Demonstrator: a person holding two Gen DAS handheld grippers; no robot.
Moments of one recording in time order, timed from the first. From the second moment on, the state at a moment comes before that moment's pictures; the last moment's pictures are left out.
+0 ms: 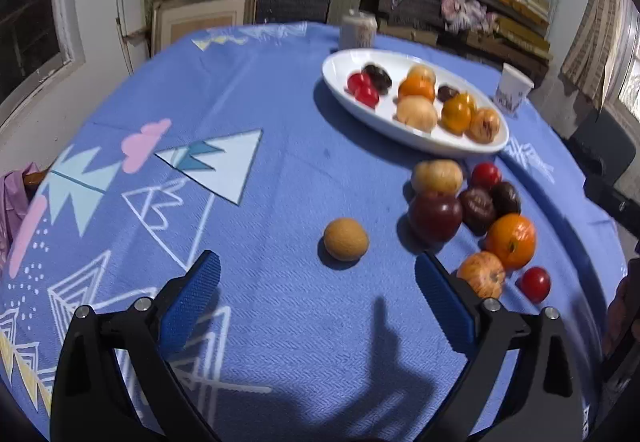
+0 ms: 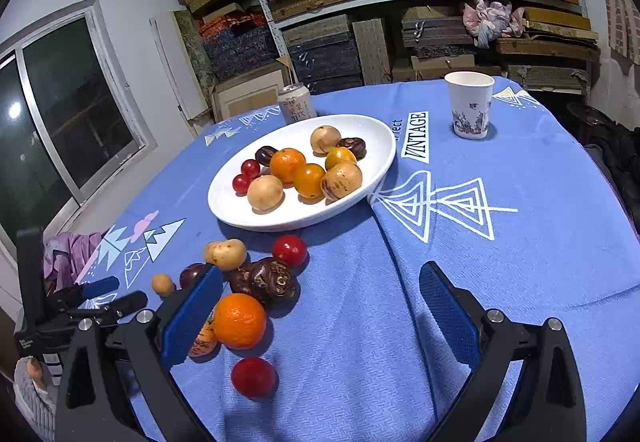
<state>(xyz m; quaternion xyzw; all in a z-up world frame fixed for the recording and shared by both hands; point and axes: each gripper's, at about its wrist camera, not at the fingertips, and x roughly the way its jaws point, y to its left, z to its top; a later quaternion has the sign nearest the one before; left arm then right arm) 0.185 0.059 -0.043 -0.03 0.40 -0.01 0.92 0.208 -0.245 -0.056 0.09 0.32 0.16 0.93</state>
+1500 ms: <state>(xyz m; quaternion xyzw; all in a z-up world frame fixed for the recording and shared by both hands) 0.082 0.062 -0.071 -0.05 0.42 -0.07 0.90 0.141 -0.184 -0.066 -0.03 0.30 0.22 0.93</state>
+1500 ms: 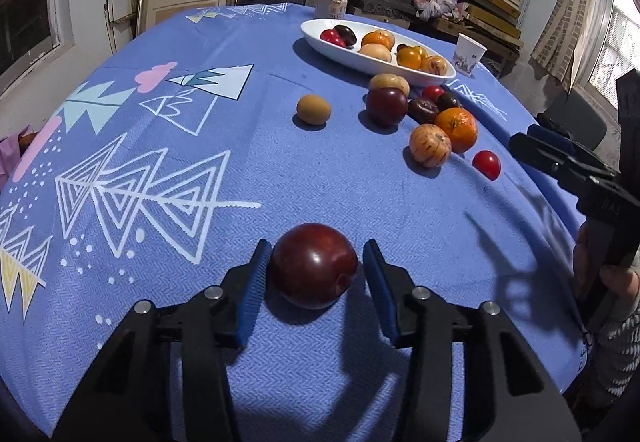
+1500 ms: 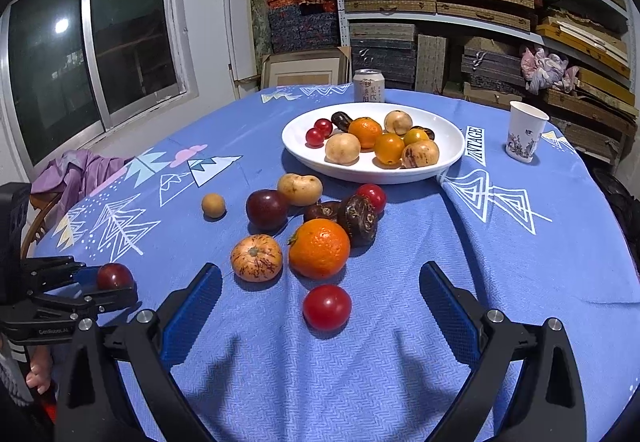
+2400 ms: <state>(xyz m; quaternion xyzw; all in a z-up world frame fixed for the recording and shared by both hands) 0.076 0.069 -0.072 -0.07 0.42 -0.08 0.90 0.174 -0.170 -0.102 -0.06 0.41 0.20 0.89</state>
